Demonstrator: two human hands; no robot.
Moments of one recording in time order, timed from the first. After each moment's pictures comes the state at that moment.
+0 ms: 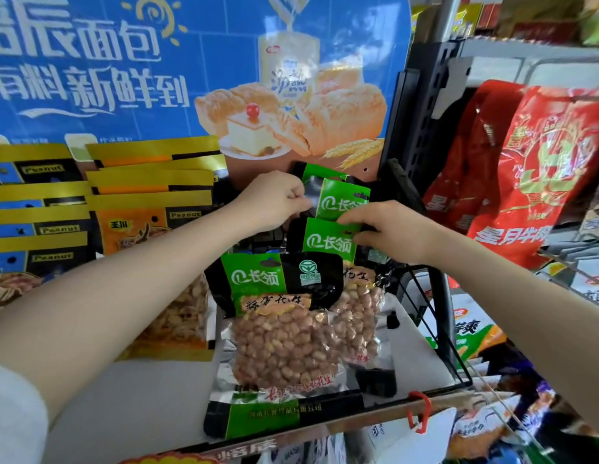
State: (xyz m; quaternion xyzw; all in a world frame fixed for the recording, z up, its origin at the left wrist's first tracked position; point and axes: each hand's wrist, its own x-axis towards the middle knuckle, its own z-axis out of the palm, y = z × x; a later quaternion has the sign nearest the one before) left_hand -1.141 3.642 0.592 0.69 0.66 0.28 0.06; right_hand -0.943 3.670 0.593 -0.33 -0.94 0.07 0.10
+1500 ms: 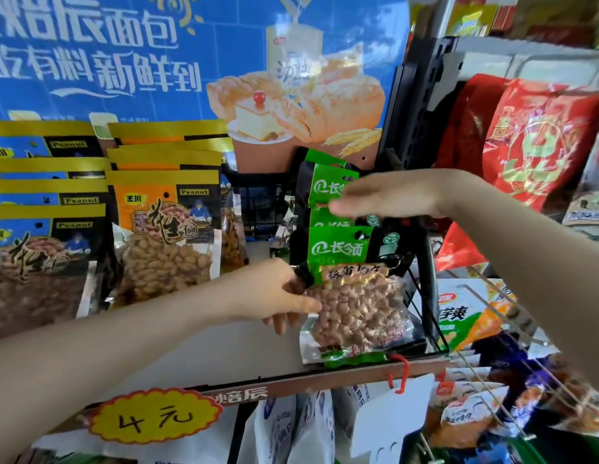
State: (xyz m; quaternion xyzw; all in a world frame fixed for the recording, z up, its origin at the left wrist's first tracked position) left_hand -1.098 3.525 0.541 0.66 0.64 0.20 0.34; right_hand -0.939 3.636 0.641 -0.38 -0.90 0.20 -0.07
